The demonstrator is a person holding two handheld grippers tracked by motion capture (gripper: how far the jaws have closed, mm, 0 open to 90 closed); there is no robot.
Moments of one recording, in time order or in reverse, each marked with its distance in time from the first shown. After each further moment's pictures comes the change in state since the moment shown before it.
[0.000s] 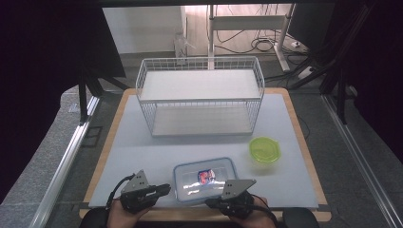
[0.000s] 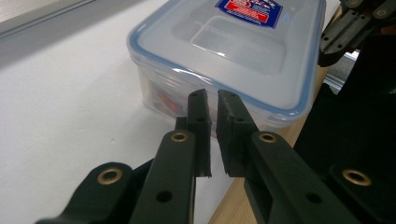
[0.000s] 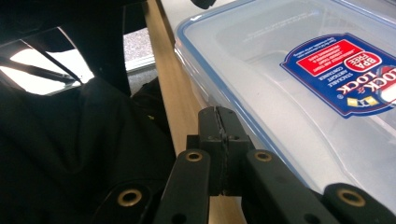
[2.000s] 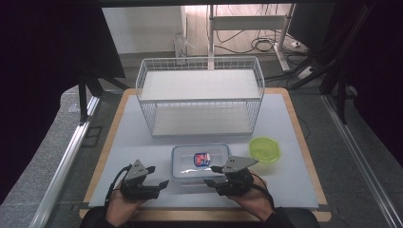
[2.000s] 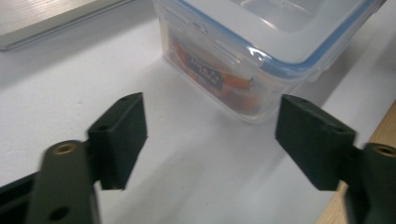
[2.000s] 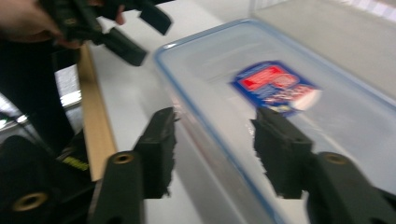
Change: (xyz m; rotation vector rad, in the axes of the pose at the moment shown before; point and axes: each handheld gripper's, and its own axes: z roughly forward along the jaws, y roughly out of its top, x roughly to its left) left arm 0.034 -0.001 0.014 0.031 0.186 -0.081; right arm -0.041 0.030 -0.007 -0.075 -0.188 0.065
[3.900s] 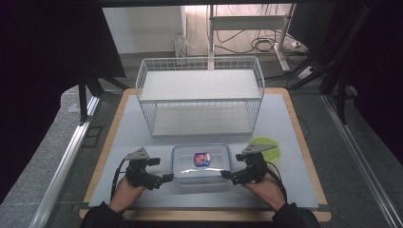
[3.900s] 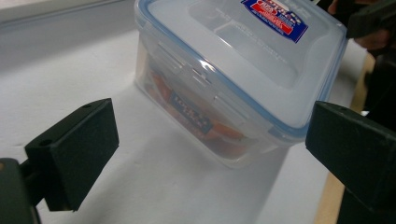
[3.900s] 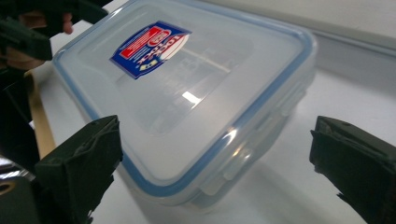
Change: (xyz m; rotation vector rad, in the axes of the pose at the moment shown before) left arm 0.034 0.019 0.026 -0.014 -0.258 -0.140; right arm -0.064 -0.032 -0.008 0.032 -0.052 0.322
